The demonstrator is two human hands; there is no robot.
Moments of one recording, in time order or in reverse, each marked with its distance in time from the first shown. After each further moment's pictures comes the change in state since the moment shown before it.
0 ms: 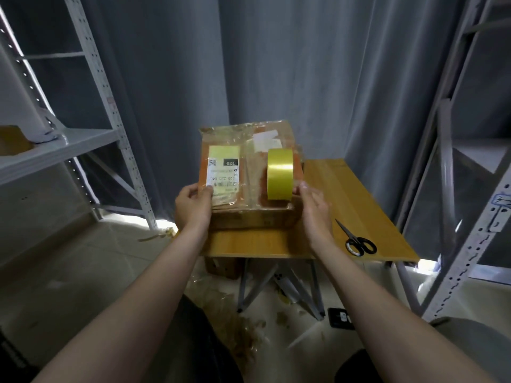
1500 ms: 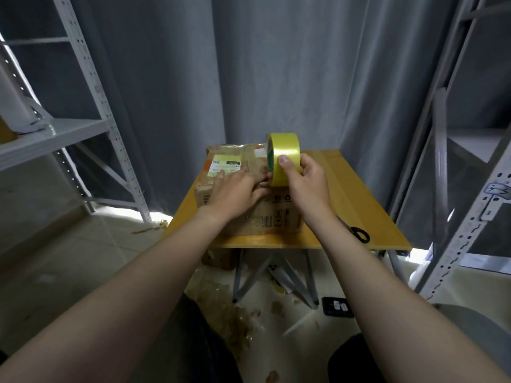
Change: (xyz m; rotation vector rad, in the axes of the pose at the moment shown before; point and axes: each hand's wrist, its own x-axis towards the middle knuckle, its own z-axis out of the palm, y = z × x) left_hand -0.027 0.034 0.051 0.964 -0.600 0.824; right_hand 0.009 -0.036 -0.001 0.075 -0.062 -0.254
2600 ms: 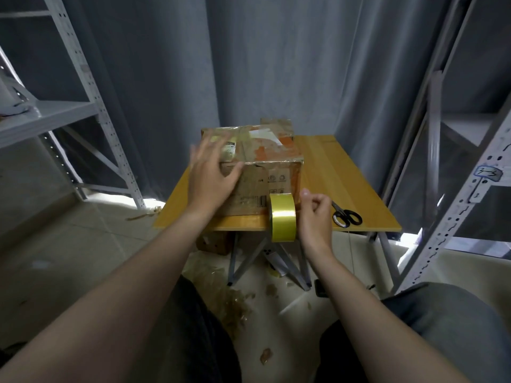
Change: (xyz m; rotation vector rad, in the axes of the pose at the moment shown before) left_hand -0.029 -0.021 0.016 -0.363 0.530 -0.114; right_hand -0.076 0.075 -0.025 -0.133 0.227 0.353
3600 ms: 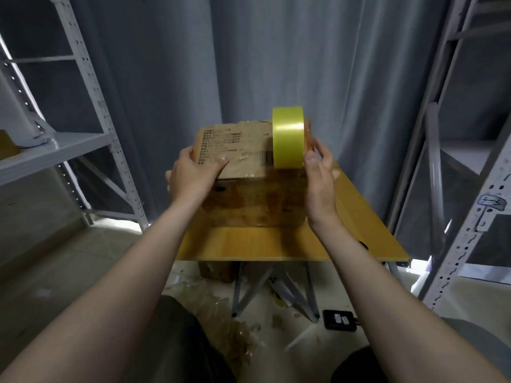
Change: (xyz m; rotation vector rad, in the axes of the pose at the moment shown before) left_hand 0.055 0.023 -0.060 -0.144 0.036 -0.509; right_hand 0.032 -0.123 0.010 0.116 -0.134 -0.411
